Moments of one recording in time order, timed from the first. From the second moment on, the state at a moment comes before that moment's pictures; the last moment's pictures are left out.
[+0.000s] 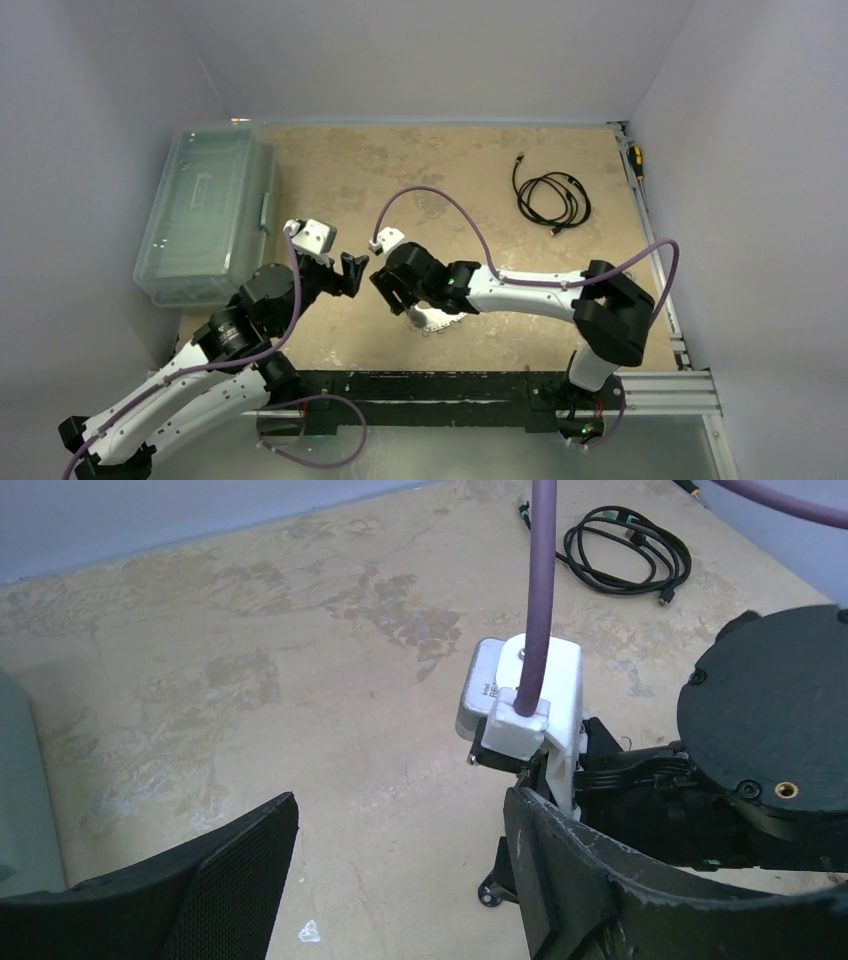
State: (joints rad) left arm -0.86 0.52 0.67 -0.33 -0.39 -0.14; right arm 1.12 1.68 1.07 -0.19 0.27 0.27
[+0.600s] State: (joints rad) left arm -0.85 0.51 0.67 -0.33 -0.39 -0.13; right arm 1.12 1.79 1.18 -0.30 0.07 -0.03
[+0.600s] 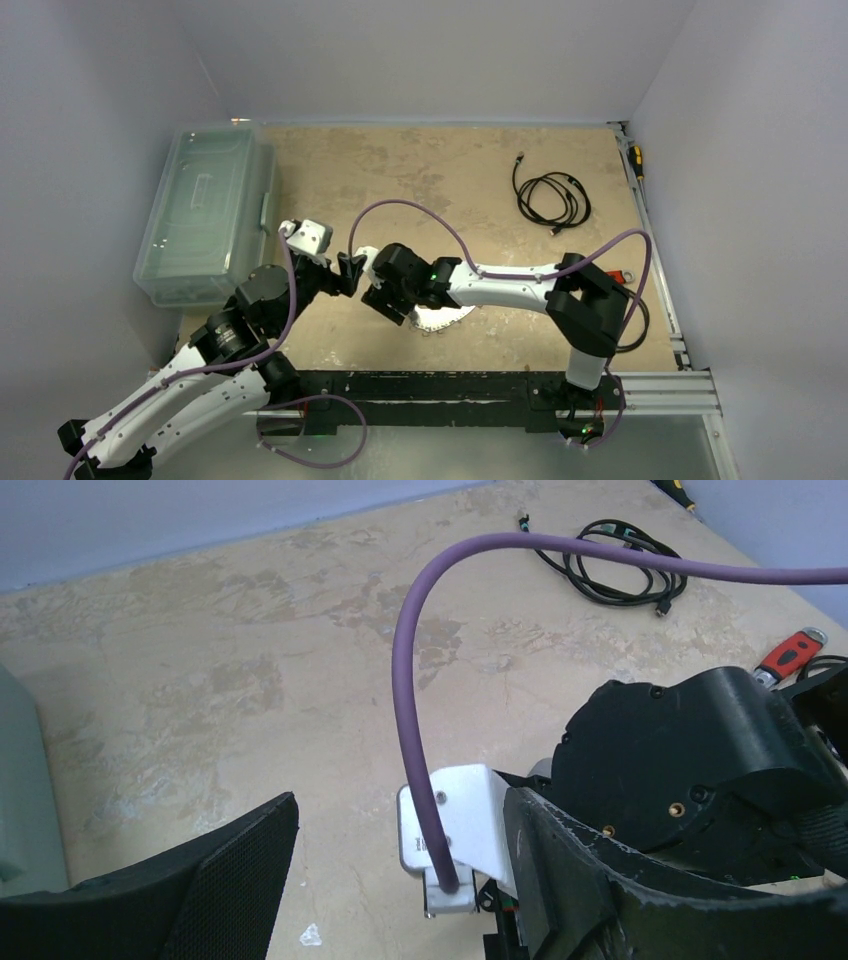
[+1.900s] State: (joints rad) left arm -0.84 0.48 0.67 -0.33 -0.39 -0.13; right arm 1.01 1.99 1.35 -0.42 -0.08 -0.20
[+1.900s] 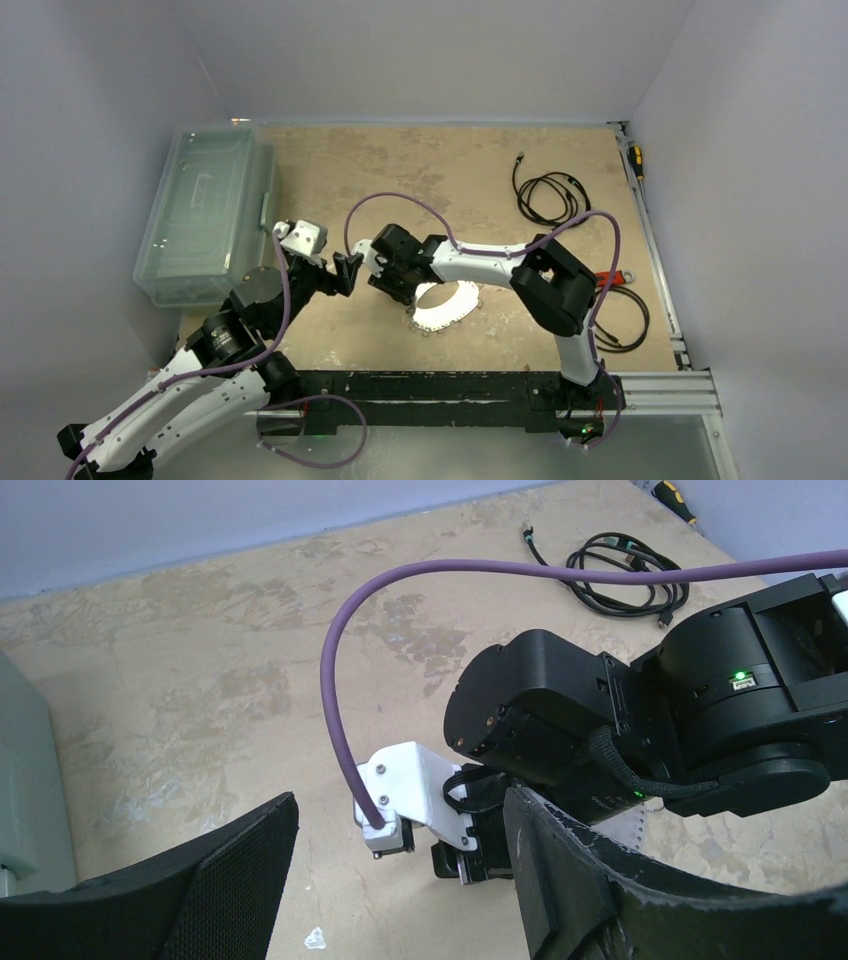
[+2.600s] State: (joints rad) left arm -0.83 0.48 0.67 -0.33 -0.39 -0.13; right arm 1.02 1.90 1.21 -0.30 -0.05 -0.14
